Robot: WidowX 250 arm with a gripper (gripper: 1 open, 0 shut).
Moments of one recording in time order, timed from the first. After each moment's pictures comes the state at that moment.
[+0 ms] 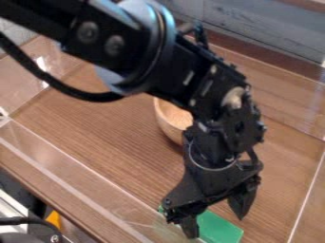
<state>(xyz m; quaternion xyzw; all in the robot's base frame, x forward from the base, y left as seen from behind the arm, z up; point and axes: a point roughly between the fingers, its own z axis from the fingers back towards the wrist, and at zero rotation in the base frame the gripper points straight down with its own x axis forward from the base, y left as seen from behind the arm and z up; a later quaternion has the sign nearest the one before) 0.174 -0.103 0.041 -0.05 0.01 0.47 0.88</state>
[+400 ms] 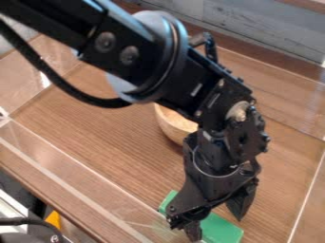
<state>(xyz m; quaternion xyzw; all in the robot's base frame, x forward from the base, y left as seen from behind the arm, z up) 0.177 -0.105 0.031 -0.04 -0.01 0.50 0.86</state>
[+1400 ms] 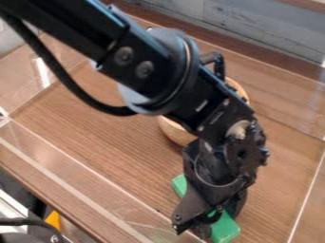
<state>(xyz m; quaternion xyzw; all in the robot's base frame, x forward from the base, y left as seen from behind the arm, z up) 0.172 -0.097 0.020 -0.01 -0.01 0.55 0.84</state>
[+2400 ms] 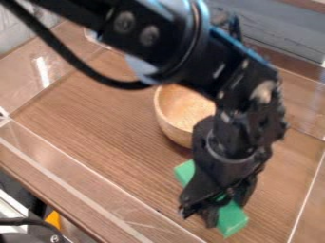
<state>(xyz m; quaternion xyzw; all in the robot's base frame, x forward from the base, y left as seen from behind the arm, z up) 0.190 -0.098 0.055 -0.02 0.00 0.56 0.83</state>
